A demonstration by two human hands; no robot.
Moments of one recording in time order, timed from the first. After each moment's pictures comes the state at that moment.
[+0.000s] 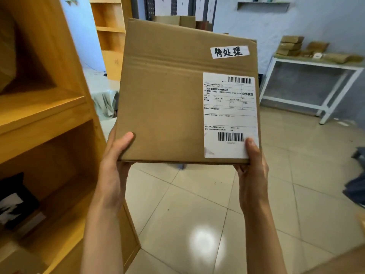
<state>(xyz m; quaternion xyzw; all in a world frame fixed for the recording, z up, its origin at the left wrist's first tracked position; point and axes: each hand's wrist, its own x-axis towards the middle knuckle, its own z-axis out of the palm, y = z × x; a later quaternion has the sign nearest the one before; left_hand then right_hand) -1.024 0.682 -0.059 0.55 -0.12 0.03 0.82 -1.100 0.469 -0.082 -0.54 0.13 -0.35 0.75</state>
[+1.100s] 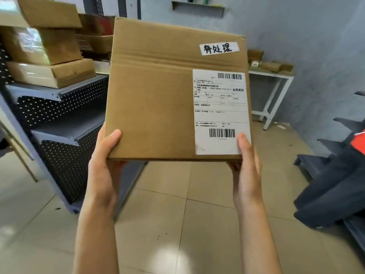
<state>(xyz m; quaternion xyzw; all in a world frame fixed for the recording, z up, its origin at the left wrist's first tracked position) -0.699 0.144 -0.056 0.48 -0.19 -0.09 0.86 -0.829 -0.039 -0.060 -0.55 0.20 -0.43 0.69</state>
